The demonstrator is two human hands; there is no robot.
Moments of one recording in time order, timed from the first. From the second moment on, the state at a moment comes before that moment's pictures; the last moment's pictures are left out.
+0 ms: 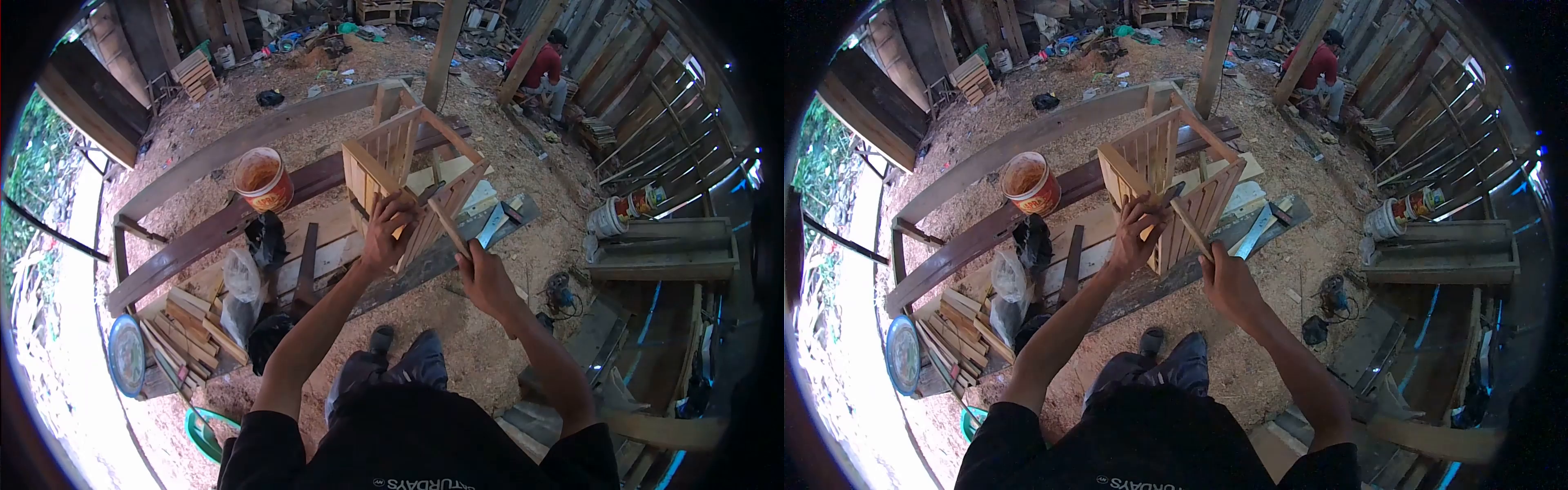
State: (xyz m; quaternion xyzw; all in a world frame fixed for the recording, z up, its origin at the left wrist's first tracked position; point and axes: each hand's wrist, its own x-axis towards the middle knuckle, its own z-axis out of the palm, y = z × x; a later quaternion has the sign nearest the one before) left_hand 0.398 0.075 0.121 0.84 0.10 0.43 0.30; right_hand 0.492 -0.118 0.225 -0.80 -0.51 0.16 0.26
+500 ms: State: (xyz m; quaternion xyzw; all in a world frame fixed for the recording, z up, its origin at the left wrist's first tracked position) left_hand 0.397 0.077 0.122 0.84 0.10 0.43 0.31; right_hand 0.489 -0.112 0.232 -0.82 -0.48 0.17 0.25
